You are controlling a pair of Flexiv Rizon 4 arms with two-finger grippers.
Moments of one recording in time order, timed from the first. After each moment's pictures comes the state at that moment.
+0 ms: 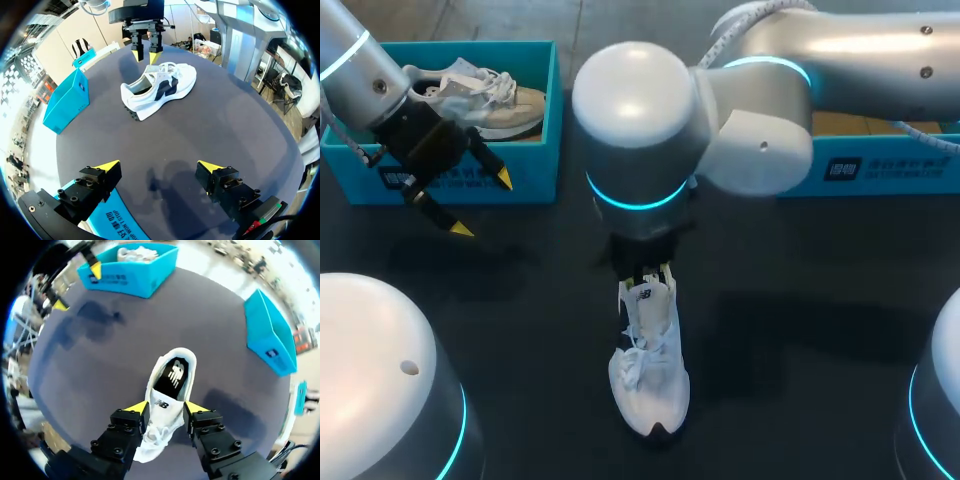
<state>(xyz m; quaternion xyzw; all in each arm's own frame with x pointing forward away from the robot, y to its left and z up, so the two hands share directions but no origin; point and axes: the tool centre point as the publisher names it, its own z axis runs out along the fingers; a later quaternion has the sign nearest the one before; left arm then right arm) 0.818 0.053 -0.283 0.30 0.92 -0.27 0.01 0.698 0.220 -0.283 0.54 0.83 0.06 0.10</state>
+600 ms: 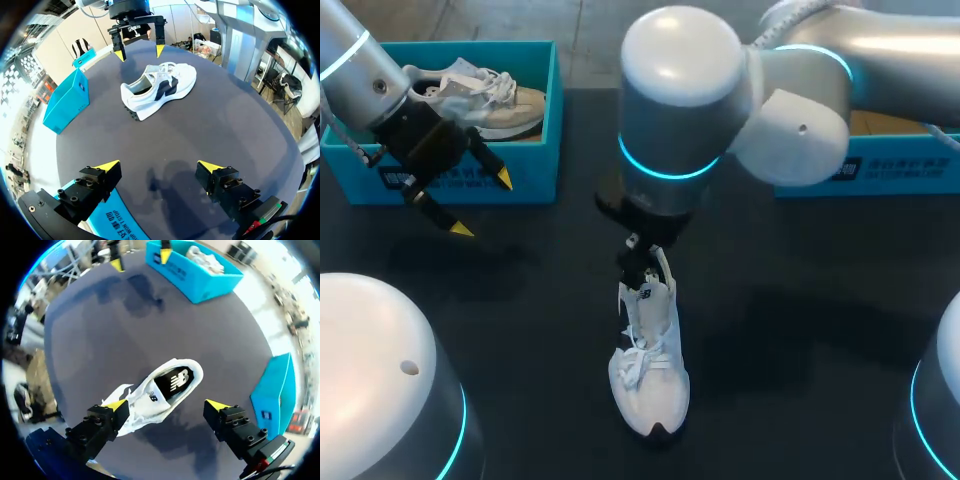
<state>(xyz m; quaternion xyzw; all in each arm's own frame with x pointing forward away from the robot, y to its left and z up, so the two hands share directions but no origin) 0.818 0.053 -0.283 0.30 0.92 -0.27 0.01 0.708 0.203 -0.271 0.27 0.96 0.06 0.08</state>
